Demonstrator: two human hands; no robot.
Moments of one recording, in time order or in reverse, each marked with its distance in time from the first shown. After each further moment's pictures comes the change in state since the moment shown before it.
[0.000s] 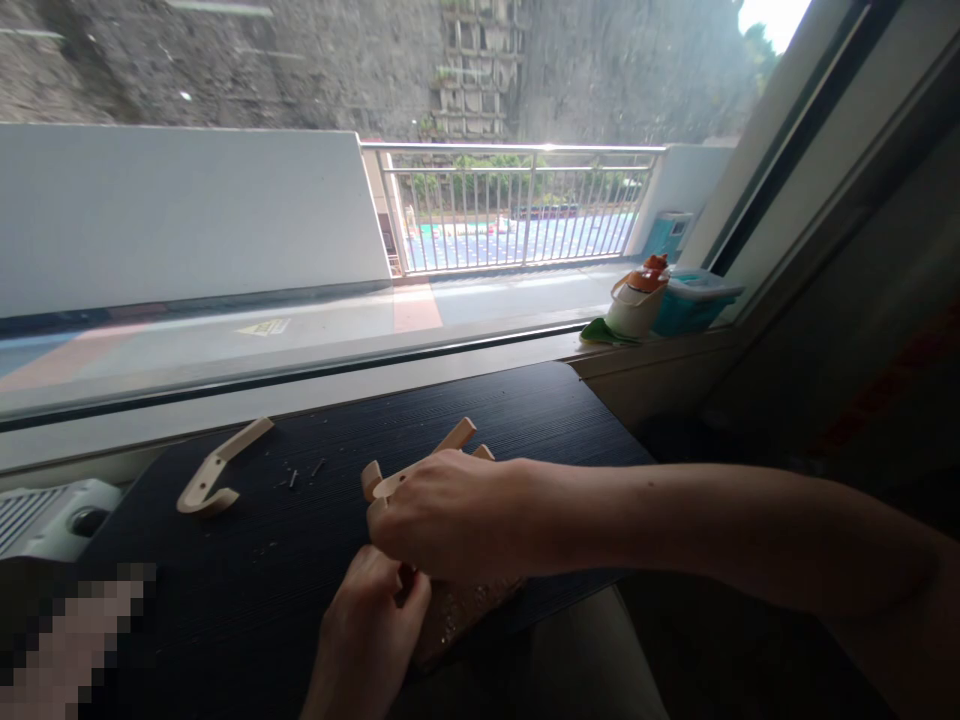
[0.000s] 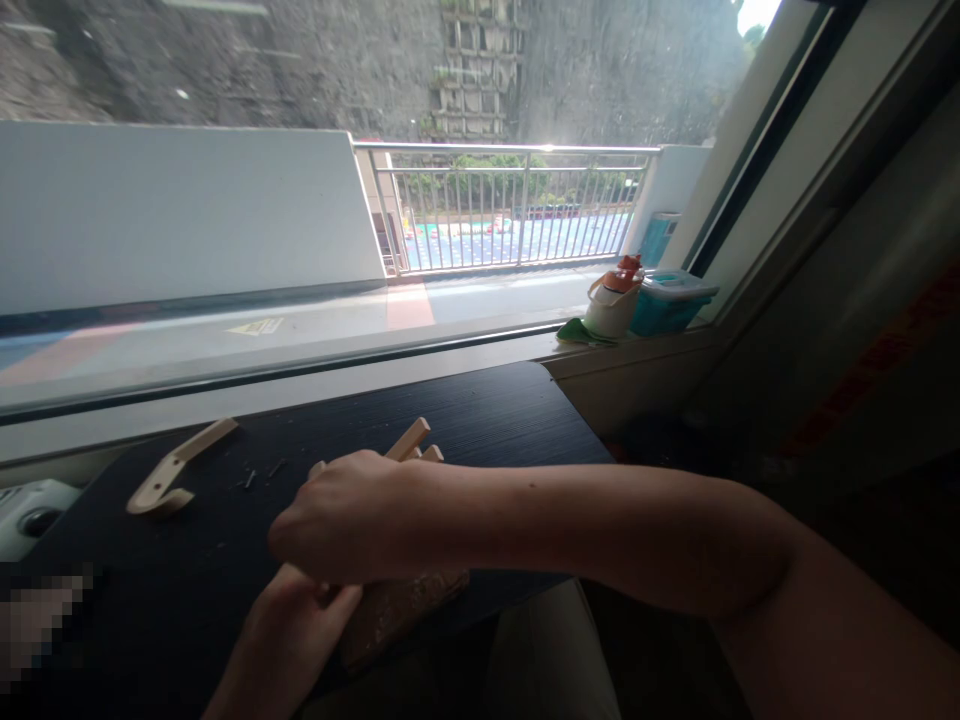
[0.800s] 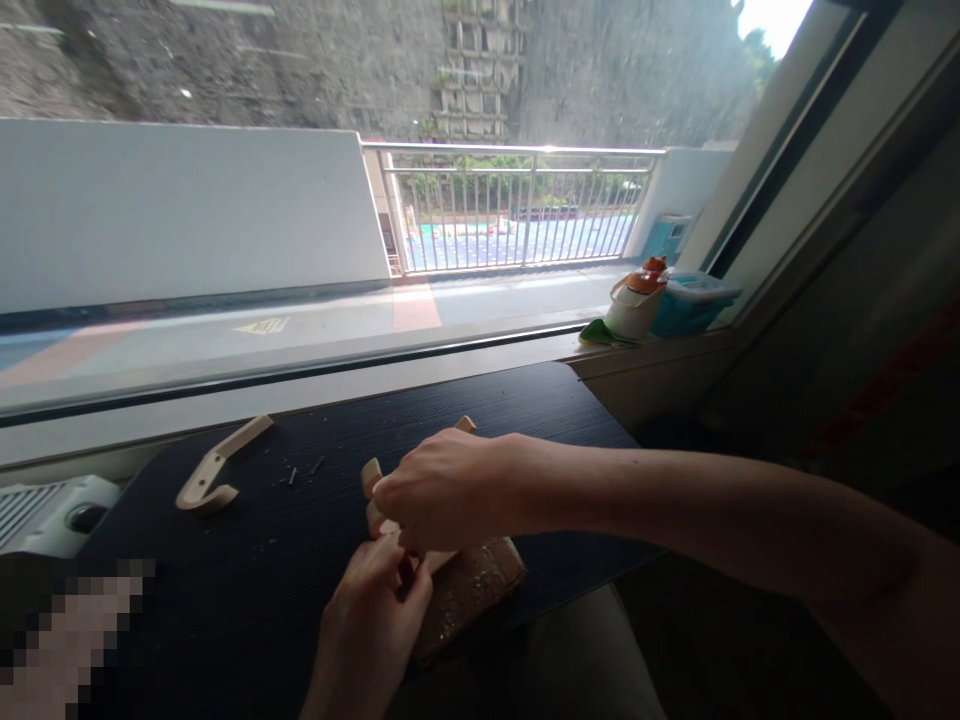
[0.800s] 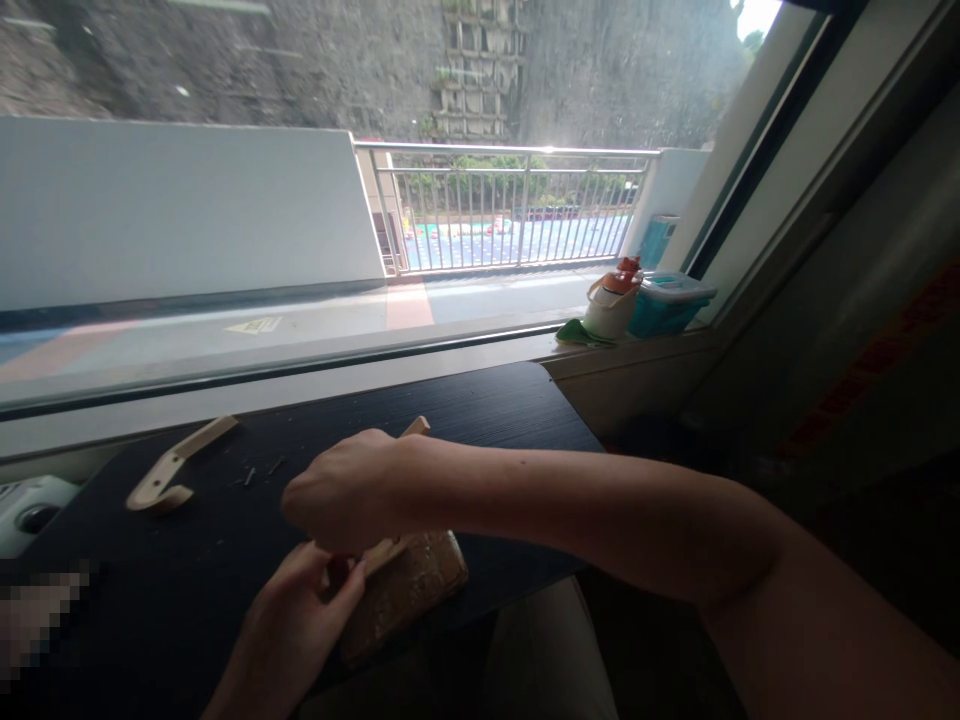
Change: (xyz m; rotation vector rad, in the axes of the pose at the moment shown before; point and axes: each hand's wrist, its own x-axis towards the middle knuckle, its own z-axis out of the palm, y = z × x) left_hand 0.001 0.005 -0.003 -0.033 -0.023 -0.008; right_hand 0.006 0.010 -0.014 0.039 -0.143 0.114
